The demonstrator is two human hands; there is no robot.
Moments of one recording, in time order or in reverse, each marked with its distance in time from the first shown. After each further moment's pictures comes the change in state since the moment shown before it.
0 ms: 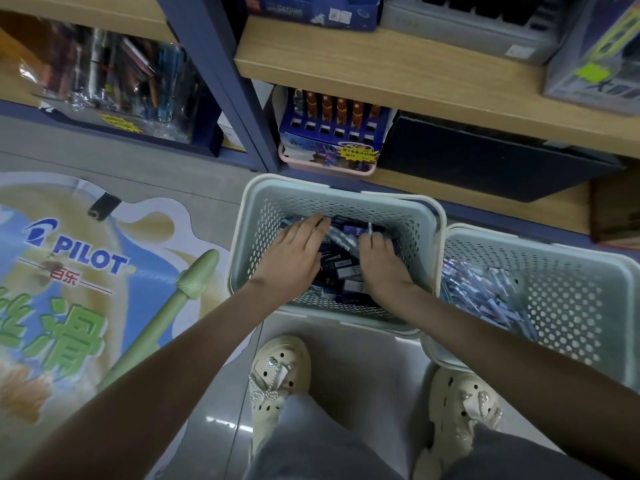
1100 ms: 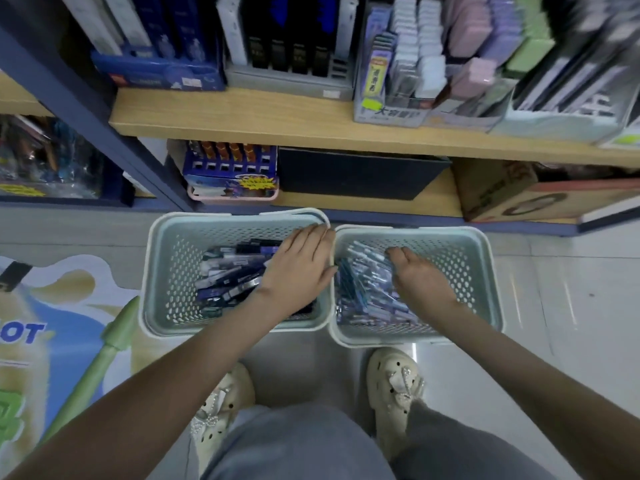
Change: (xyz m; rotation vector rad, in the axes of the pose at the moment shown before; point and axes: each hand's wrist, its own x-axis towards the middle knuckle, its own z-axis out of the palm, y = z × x) left_hand 0.047 0.134 -0.030 0.230 0.192 0.292; right_hand -0.122 0.158 -0.026 -0.101 0.386 0.081
